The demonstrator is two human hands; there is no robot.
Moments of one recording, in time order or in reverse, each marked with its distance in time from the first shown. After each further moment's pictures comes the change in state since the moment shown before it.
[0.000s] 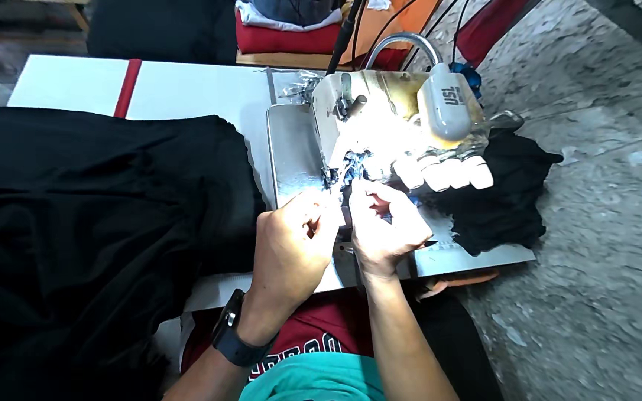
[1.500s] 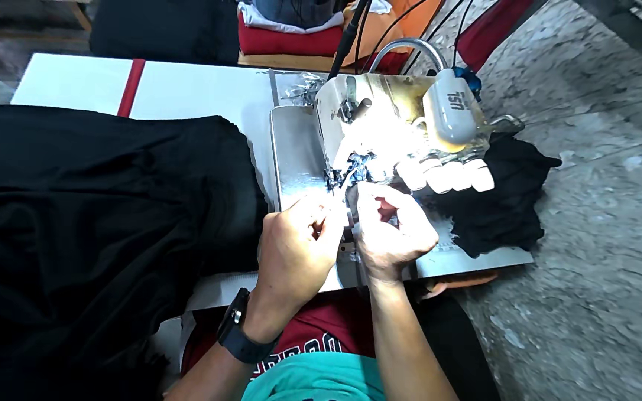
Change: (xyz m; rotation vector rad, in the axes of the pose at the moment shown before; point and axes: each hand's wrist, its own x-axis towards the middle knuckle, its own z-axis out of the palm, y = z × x) left_hand -0.001 -0.002 0.002 -0.009 -0.001 -0.008; right_hand 0.003 -0.004 -0.005 0.090 -0.013 -0.001
